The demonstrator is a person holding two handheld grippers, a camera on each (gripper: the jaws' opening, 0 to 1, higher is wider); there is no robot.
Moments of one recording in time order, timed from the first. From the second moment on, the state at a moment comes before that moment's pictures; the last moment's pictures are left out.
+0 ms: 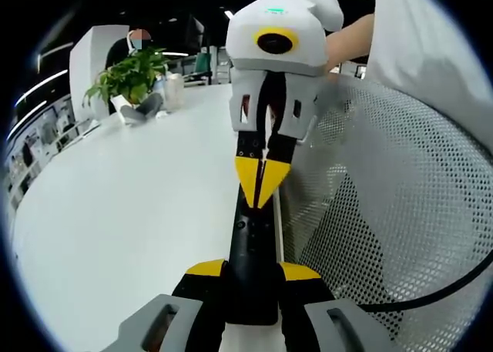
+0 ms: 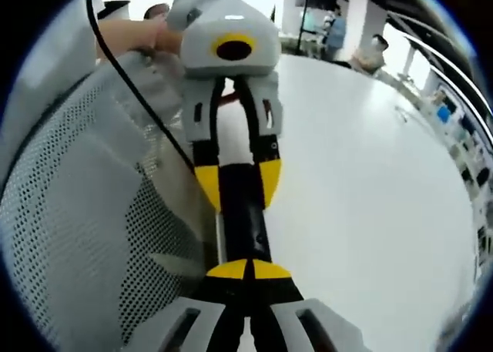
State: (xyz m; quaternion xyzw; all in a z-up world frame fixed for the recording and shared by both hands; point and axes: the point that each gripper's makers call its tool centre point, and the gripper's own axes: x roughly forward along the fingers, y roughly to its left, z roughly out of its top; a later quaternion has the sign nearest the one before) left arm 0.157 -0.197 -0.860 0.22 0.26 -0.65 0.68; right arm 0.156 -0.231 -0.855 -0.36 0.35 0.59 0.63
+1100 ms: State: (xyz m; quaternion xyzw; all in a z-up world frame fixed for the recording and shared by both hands) left arm 0.157 -0.197 -0.860 0.22 0.26 -0.65 0.68; right arm 0.158 -0.222 -0.853 -0.33 0.32 0.60 0.66
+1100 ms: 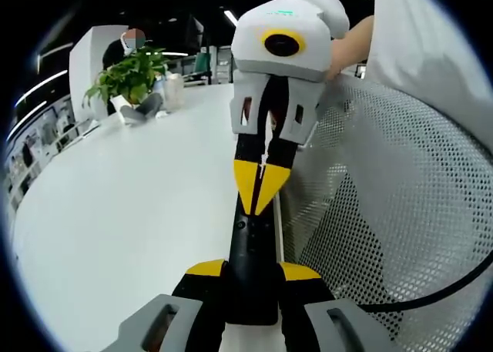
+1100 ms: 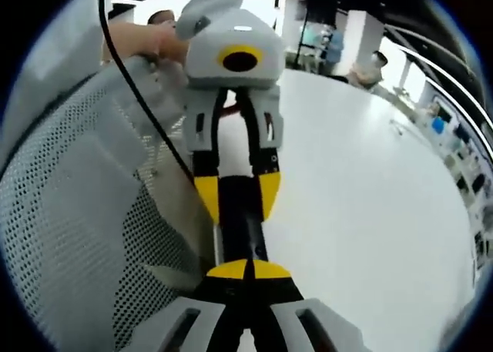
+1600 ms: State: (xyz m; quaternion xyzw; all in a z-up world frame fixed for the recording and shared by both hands) left arm 0.157 -0.196 -0.860 0.22 0.26 -0.65 0.68; right arm 0.156 -0.222 -0.853 -0.30 0.34 0.57 0.68
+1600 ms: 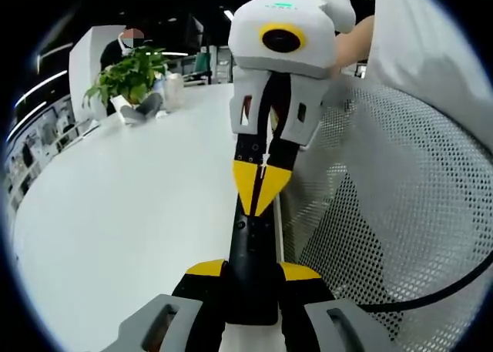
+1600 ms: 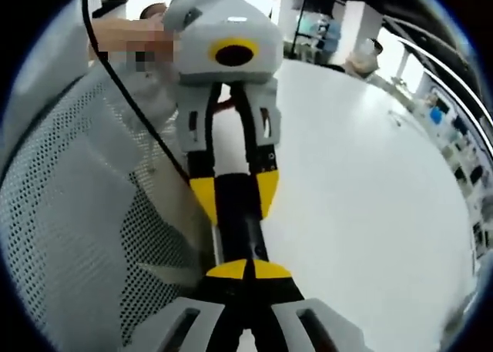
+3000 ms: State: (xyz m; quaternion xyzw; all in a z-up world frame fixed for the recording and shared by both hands) left arm 0.156 -0.197 -0.861 0.24 0.26 -0.65 0.67; right arm 0.138 -0.213 -0.858 -0.45 0.31 0.60 0.59
